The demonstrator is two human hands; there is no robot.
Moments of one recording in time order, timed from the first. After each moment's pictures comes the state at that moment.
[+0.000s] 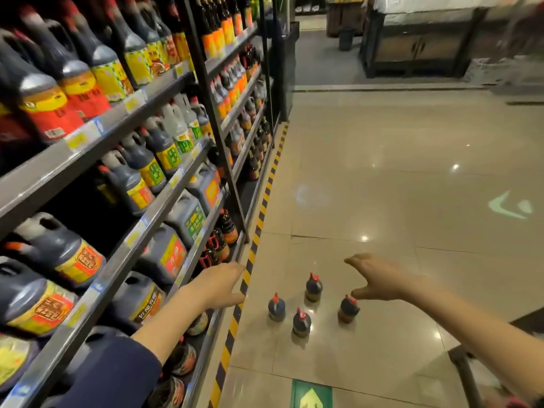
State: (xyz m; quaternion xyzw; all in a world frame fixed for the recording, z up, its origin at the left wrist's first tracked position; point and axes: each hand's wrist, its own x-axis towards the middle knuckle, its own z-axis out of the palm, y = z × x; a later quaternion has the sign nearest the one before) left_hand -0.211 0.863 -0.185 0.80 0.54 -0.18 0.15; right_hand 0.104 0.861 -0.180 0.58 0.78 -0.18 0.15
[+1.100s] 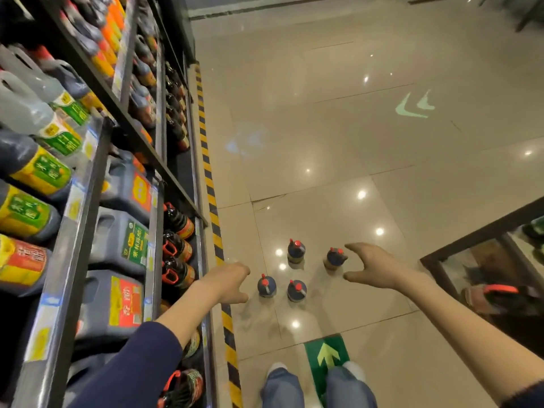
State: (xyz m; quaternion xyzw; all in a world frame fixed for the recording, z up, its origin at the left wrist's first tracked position) left_hand -0.223 1.046 -0.324 0.85 0.37 -0.31 0.21; right_hand 0.057 0.934 -0.283 0.75 0.56 -0.35 0.04
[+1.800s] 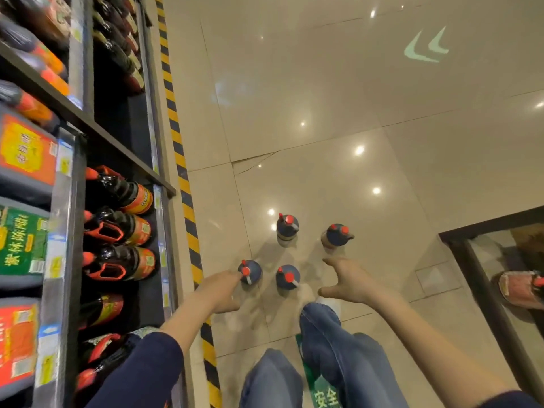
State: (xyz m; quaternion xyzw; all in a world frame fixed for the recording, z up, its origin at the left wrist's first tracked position) left_hand -0.176 1.092 -0.588 0.79 0.40 -0.36 0.29; right_hand 0.081 0.991 -0.547 0.73 0.50 -0.47 0.05
